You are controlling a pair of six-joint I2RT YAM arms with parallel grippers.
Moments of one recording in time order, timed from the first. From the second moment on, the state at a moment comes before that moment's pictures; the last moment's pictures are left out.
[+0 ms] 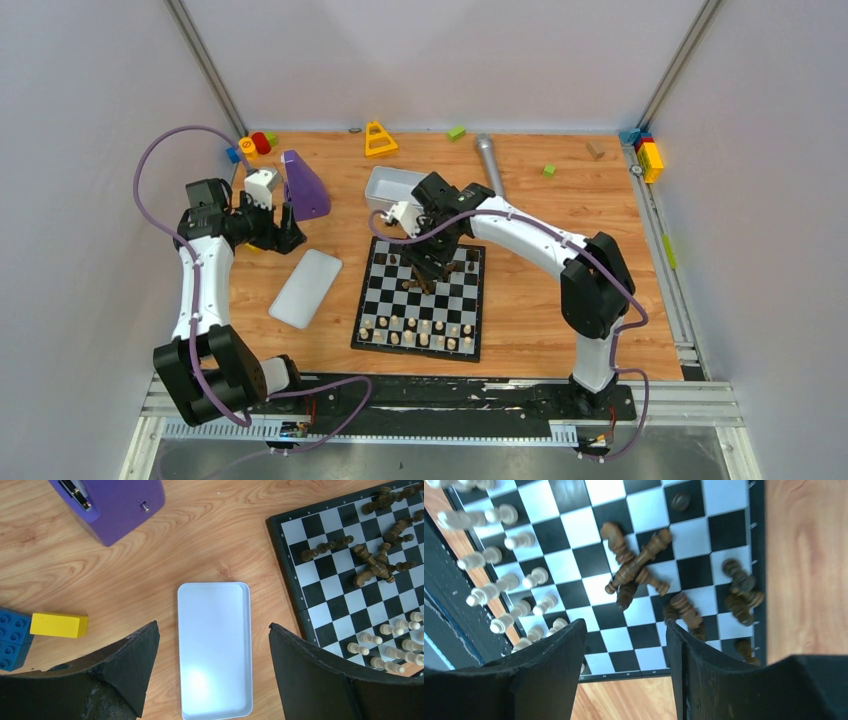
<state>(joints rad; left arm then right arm) 0.35 1.24 1.03 -0.71 0.68 0.48 0.80 1.90 1.64 -0.89 -0.29 -0.35</state>
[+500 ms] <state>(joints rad) 0.31 1.20 1.03 -0.72 0.70 0.47 0.80 1.93 1.52 -0.86 -0.31 -0.35</state>
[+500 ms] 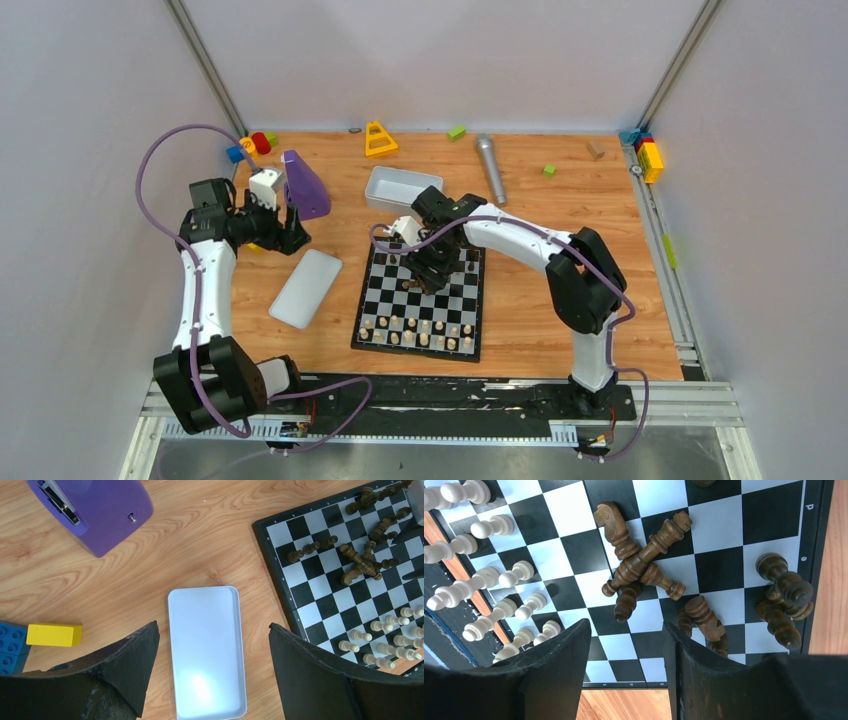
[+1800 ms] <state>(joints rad) -0.12 1.19 0.95 -0.60 0.73 0.59 0.77 1.93 1.60 -0.91 -0.44 -0.36</state>
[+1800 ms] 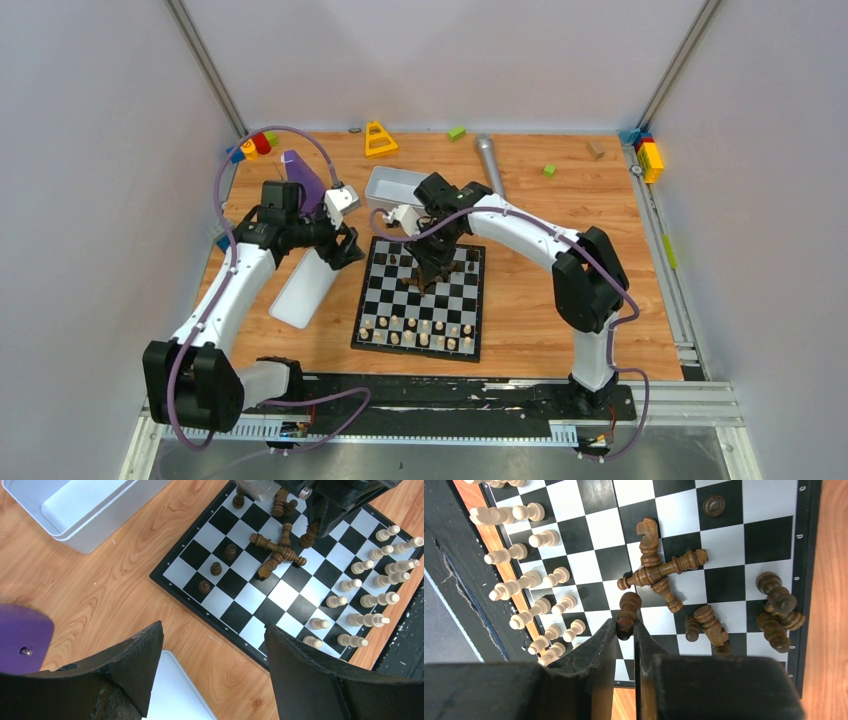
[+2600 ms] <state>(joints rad) -0.11 1.15 0.95 -0.60 0.49 0.49 0.70 2.24 2.04 -0.97 -0.31 -0.34</state>
